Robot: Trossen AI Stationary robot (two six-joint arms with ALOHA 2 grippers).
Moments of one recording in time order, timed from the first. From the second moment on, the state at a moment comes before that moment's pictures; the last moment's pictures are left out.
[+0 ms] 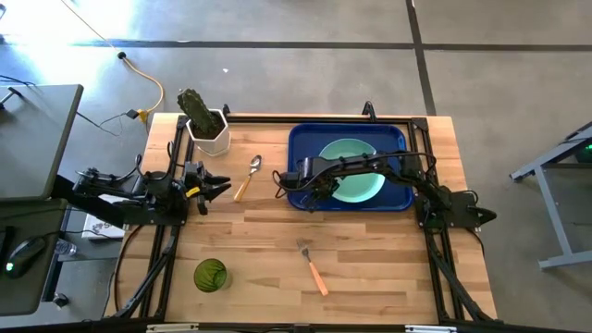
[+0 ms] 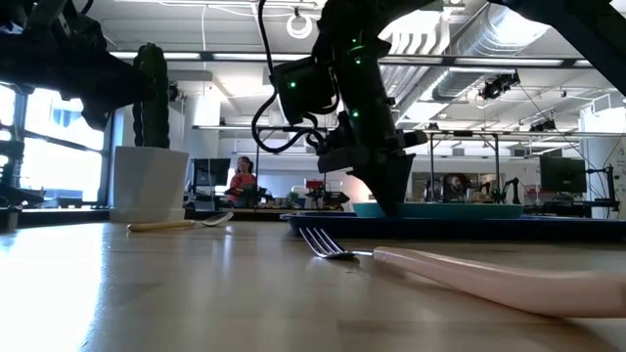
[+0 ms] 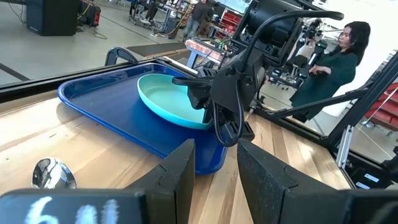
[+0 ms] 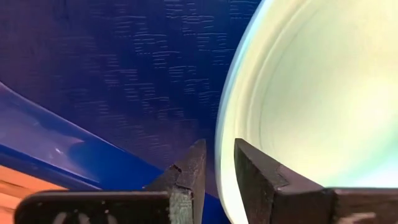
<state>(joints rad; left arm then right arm) -0.19 0.01 0.10 -0.18 -0.44 -0.42 -0.08 2.24 1.78 -1.35 0.14 0.75</state>
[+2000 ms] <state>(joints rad) 0.00 0.71 0.87 -0.58 -0.51 -0.39 -0.01 1.94 2.32 -1.57 0.65 0.72</state>
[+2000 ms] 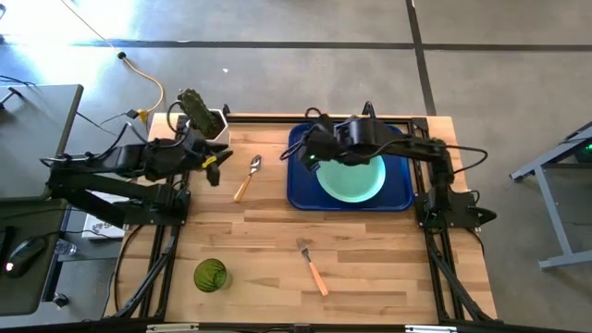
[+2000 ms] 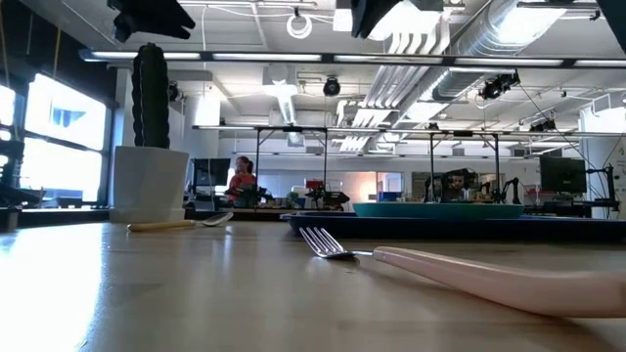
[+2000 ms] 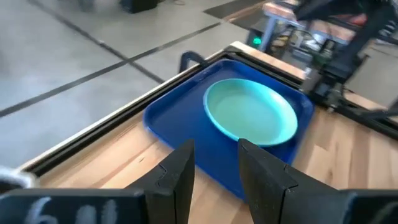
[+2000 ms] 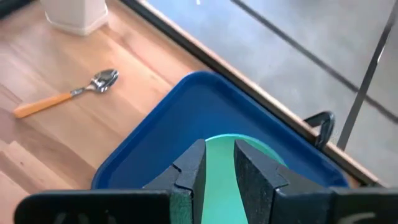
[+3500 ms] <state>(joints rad) 0.15 1.27 0.87 -0.79 -0.29 -1.02 -0.25 1.77 2.32 -1.57 0.59 0.22</state>
